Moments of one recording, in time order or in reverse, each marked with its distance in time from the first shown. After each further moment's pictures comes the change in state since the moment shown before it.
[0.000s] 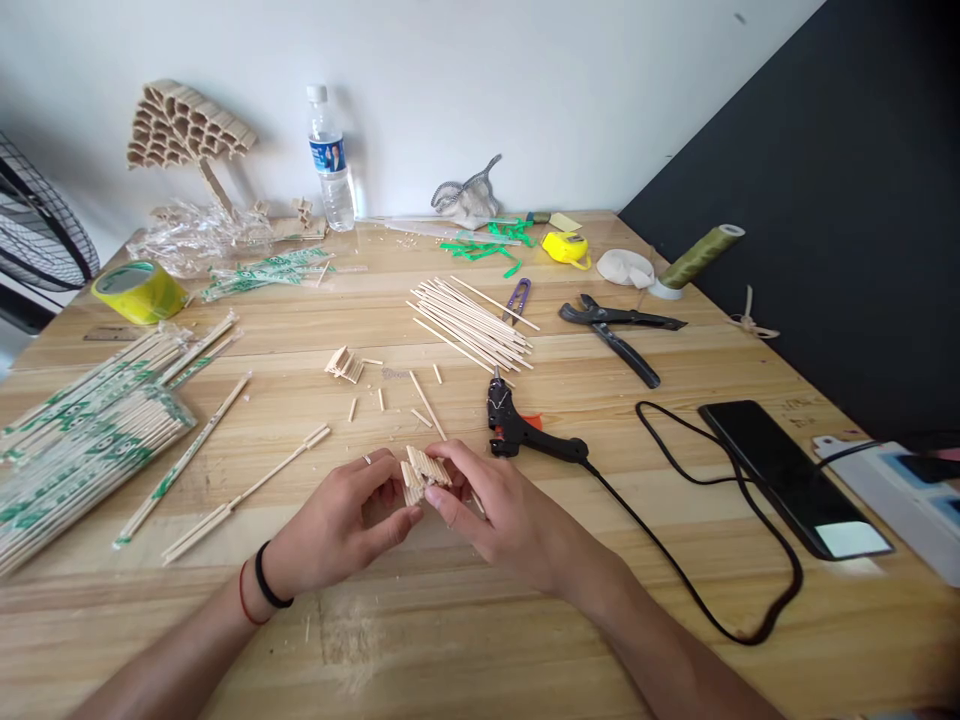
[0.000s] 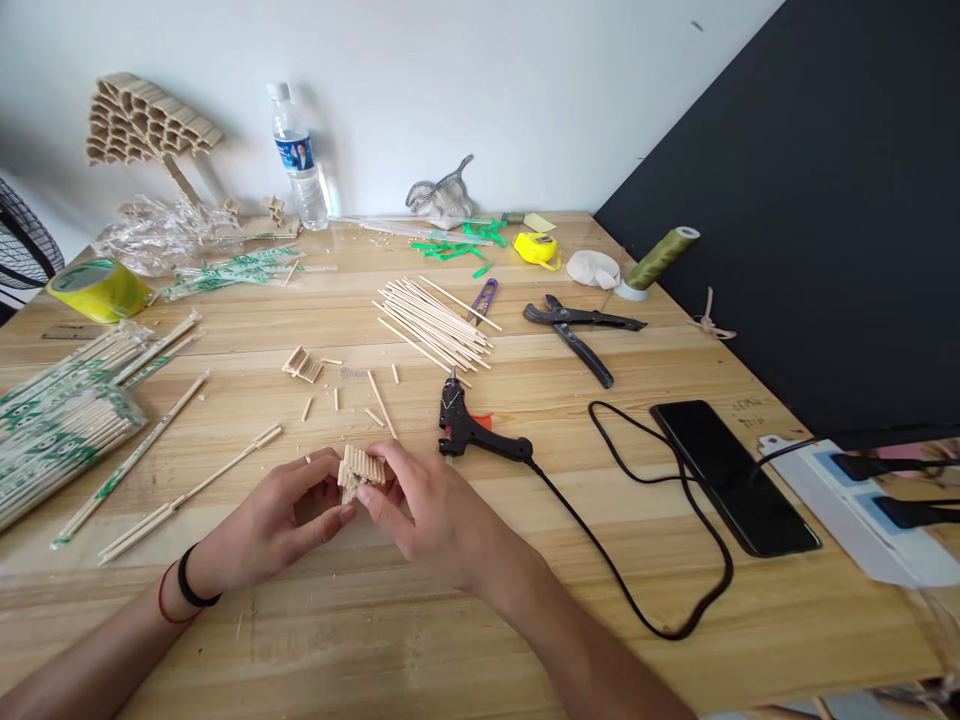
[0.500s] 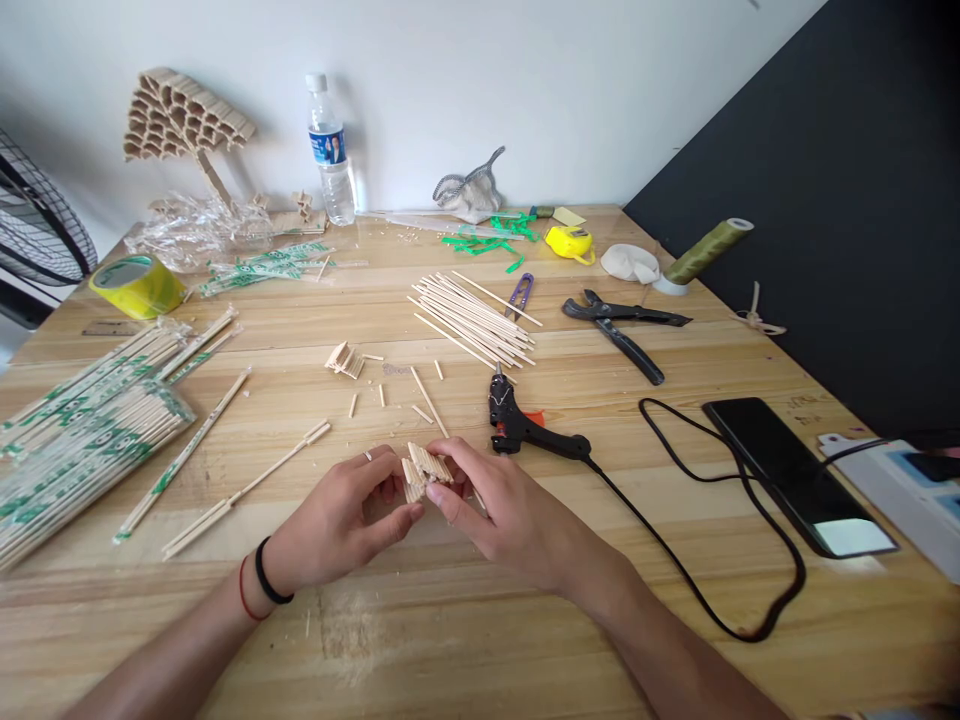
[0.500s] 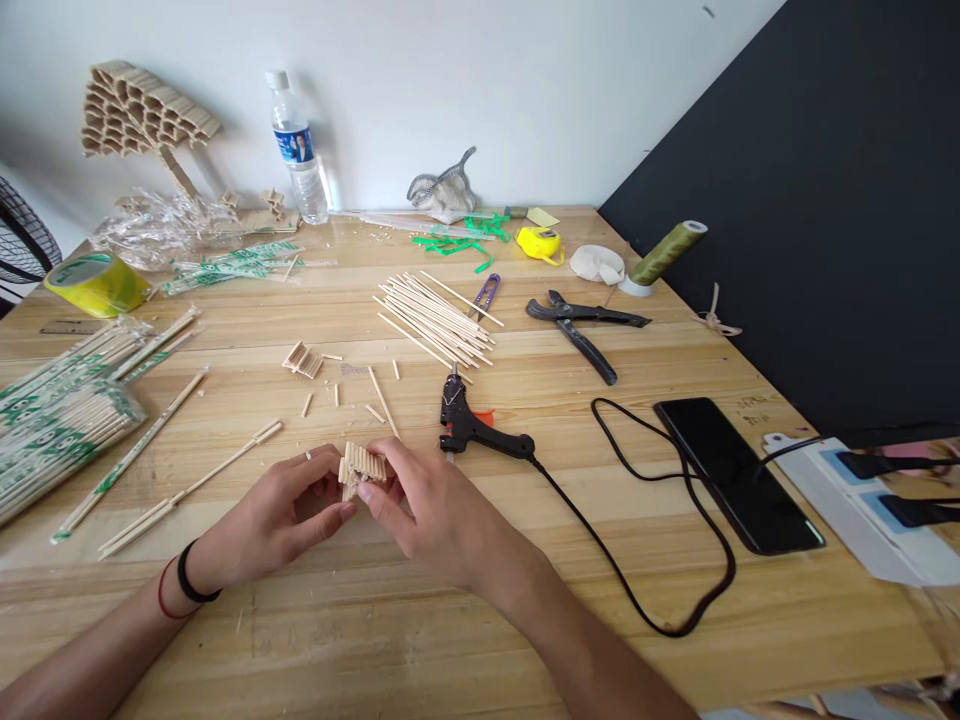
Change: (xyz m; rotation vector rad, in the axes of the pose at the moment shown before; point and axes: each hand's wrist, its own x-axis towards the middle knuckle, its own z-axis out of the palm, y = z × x) left_hand 0.001 0.001 0.000 0.003 0.000 0.013; right_hand 0.000 -0.002 -0.001 -0.028 -0.012 0.014
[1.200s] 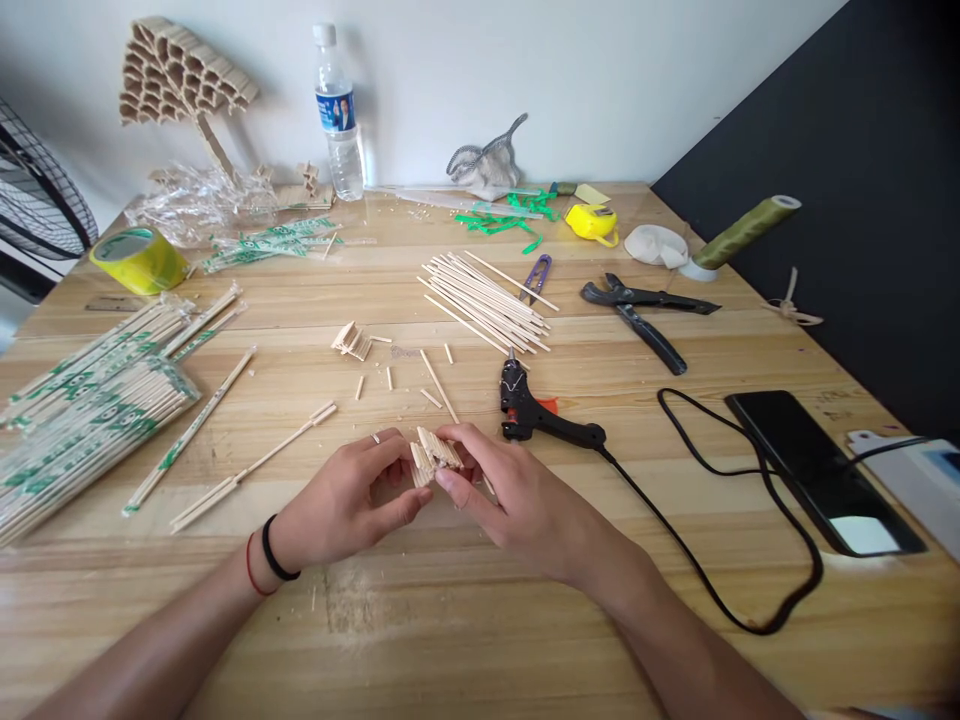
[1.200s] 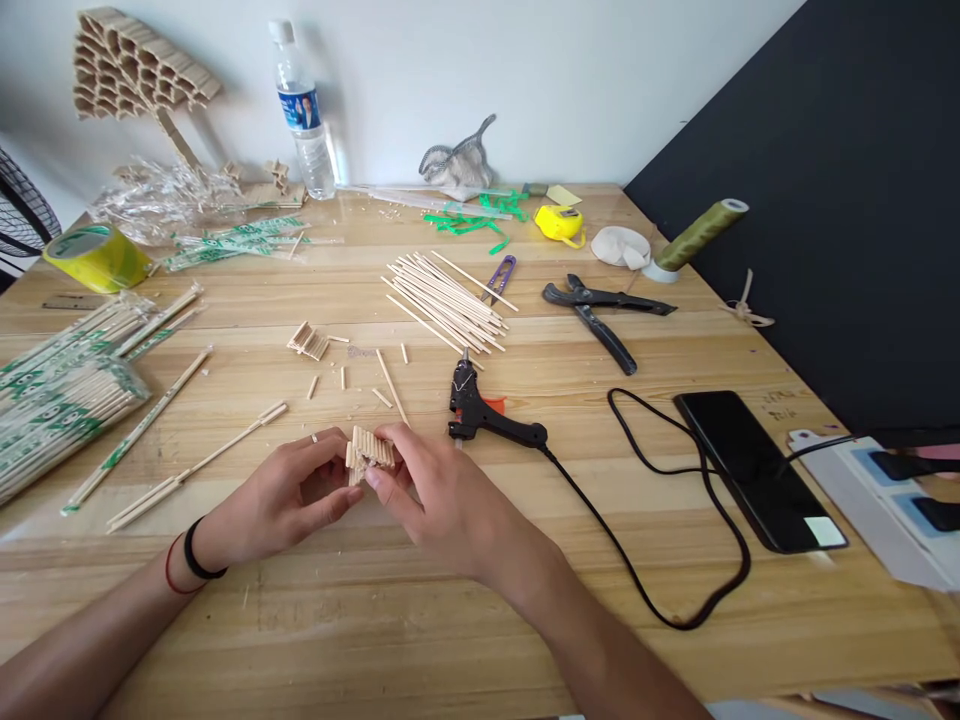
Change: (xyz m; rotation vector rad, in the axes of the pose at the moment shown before) left_hand 0.000 0.003 -0.001 -0.005 -0.017 0.000; right_hand -0.001 0.000 0.000 -0.002 0.006 -0.009
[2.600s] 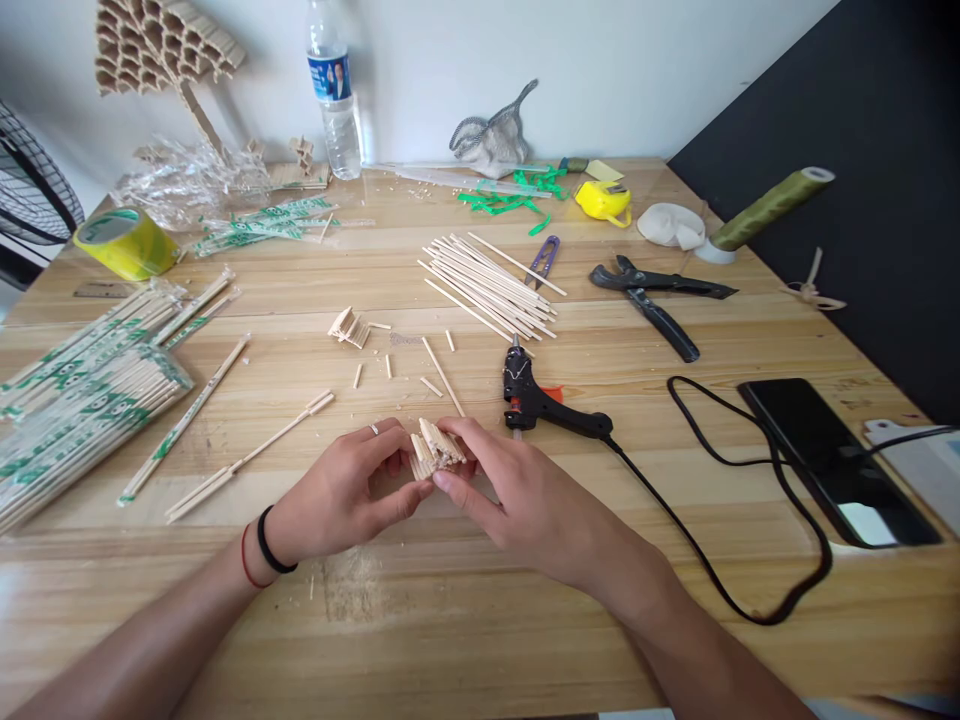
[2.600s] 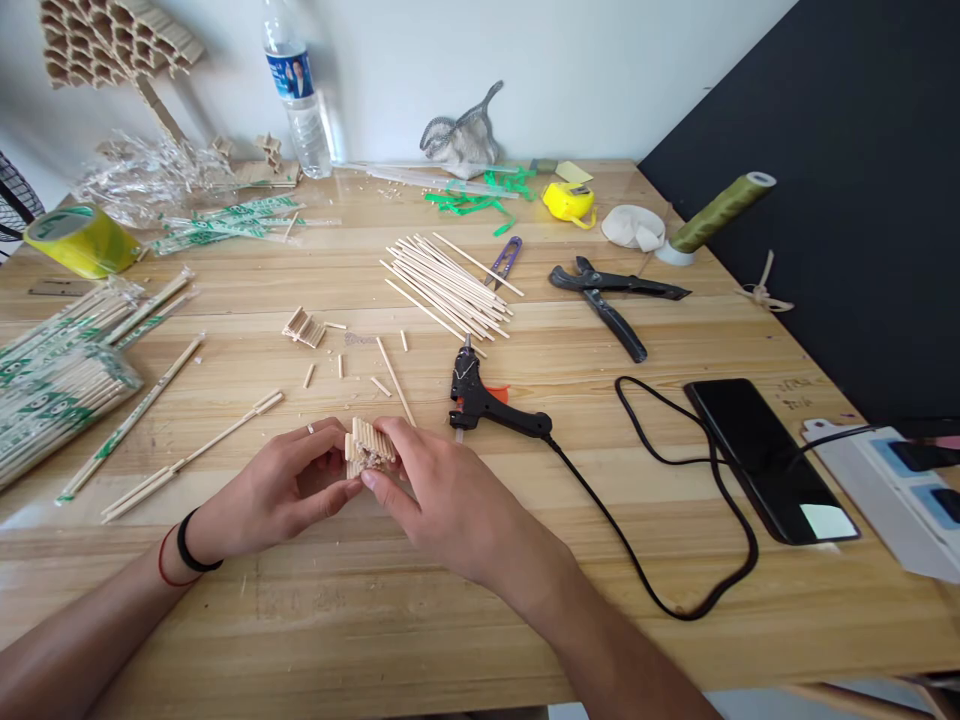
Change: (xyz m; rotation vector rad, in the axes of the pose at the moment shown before) left_hand 0.001 0.004 -0.002 -0.015 -0.021 0.008; right_hand -0.003 -0.002 0.001 -0.034 -0.056 0.052
